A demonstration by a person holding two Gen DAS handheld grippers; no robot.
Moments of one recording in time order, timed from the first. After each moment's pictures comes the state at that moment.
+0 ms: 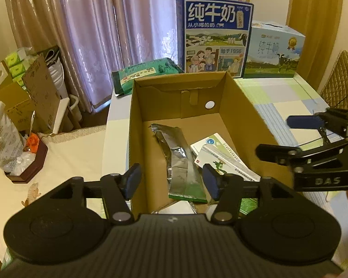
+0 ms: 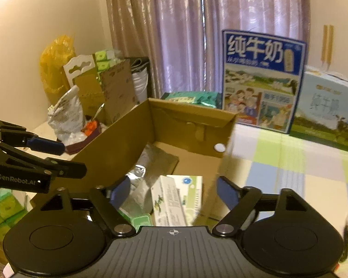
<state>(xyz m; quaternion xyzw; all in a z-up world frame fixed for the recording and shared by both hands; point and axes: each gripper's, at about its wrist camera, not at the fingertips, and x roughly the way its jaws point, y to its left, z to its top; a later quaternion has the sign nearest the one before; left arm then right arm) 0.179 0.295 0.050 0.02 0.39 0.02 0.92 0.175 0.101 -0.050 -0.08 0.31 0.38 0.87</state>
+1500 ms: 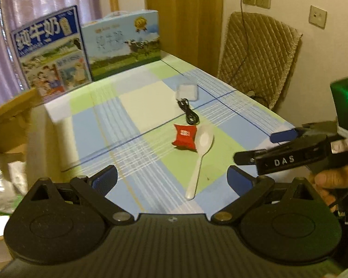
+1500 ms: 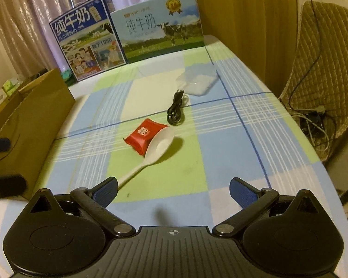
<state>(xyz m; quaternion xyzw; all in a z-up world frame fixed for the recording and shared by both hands) 0.150 0.012 -0.023 0.09 0.36 -0.19 0.91 0.149 -0.215 -0.134 0.05 0.41 0.17 0.90</state>
